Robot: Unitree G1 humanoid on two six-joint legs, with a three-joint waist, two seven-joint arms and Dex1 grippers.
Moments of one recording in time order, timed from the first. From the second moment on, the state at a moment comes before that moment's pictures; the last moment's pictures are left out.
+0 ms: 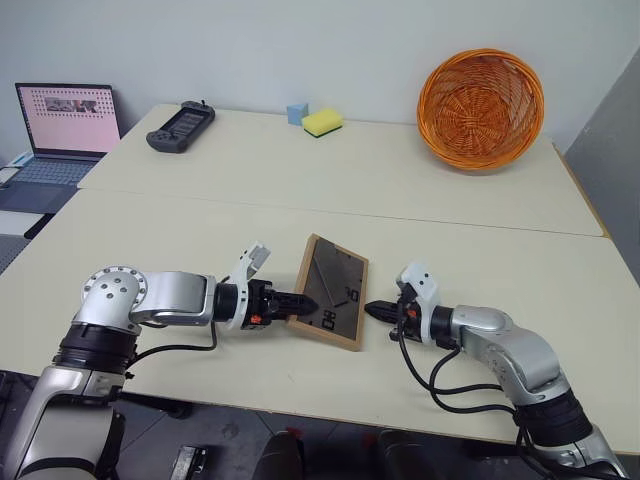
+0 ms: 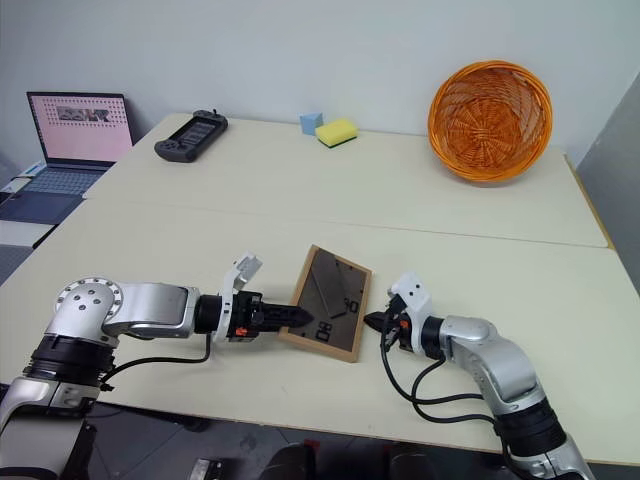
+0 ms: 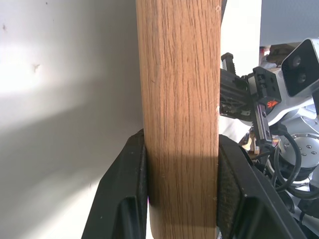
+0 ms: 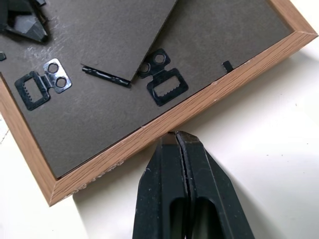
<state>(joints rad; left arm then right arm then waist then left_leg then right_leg) -0.60 0.80 -0.12 0.23 -1.97 1.39 0.21 -0.32 -0.42 0.21 -0.24 0.37 0.77 0.68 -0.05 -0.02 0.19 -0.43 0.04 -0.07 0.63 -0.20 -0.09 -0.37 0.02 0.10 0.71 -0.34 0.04</state>
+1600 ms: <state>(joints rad) -0.85 0.72 -0.19 0.23 -0.47 0.56 -1.02 -0.73 -0.55 -0.03 -0.23 0.61 0.87 0.76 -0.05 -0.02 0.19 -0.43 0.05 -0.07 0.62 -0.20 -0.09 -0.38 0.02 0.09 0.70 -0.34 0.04</state>
